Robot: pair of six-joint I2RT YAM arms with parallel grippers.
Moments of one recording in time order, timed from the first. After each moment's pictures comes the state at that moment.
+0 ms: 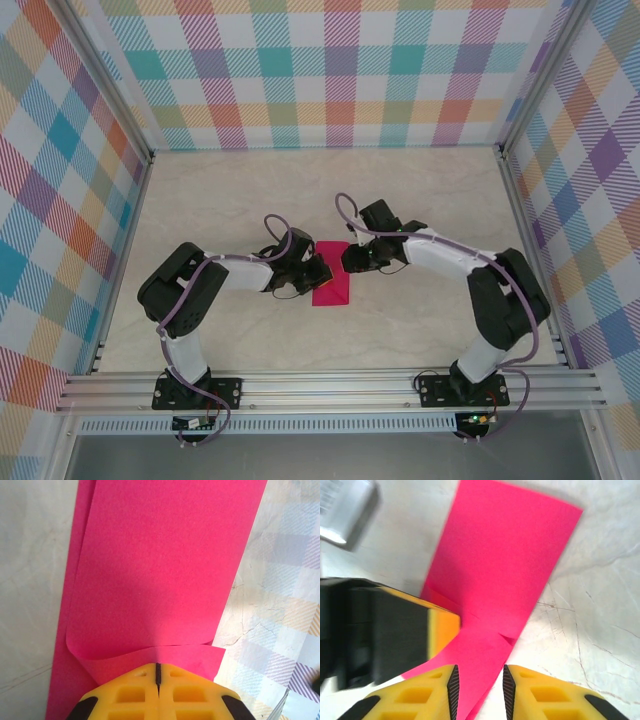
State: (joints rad) left arm -0.66 1.82 0.85 0.11 0.35 -1.08; right arm 0.58 1.63 1.04 -0.48 -0.33 0.32
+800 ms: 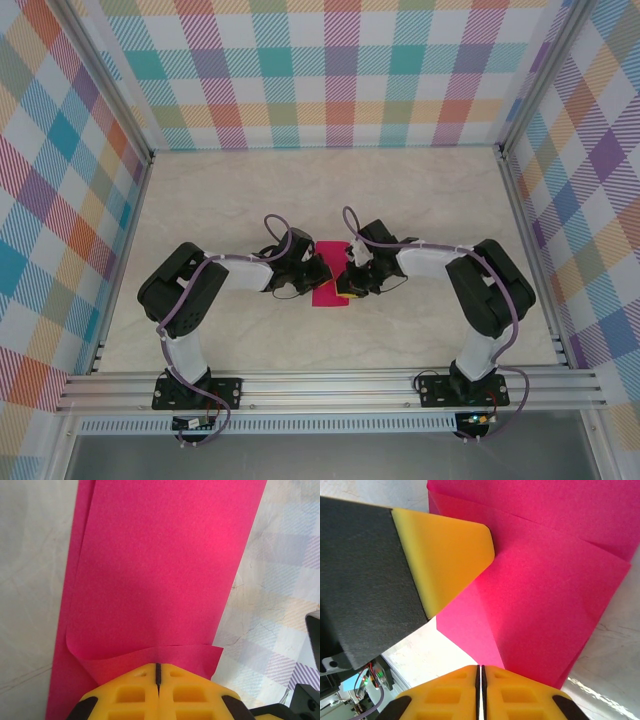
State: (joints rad) left arm -0.66 1.82 0.85 0.11 0.35 -1.08; right arm 0.60 1.76 0.91 -0.34 -0.68 0.61
